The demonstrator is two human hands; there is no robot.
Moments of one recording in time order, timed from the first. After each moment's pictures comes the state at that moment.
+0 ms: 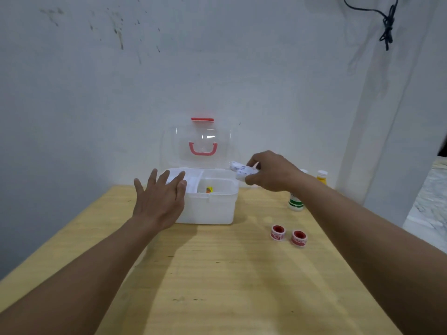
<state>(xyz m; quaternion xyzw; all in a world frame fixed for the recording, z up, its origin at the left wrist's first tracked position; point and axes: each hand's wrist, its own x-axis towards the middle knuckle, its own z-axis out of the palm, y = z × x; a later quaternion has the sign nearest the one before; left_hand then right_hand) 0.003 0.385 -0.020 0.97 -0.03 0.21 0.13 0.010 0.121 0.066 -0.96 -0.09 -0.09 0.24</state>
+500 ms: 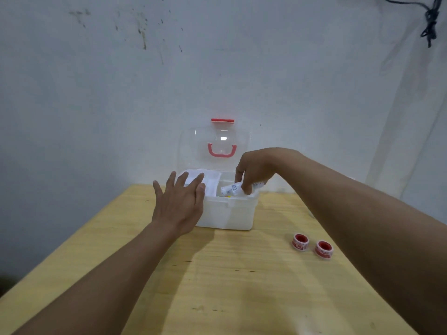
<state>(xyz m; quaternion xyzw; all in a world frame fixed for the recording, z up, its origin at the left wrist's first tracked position) 0.003 0.384 -0.024 0.96 -0.03 0.23 0.16 0.048 0.193 0.100 -0.98 -0.18 0.11 0.02</state>
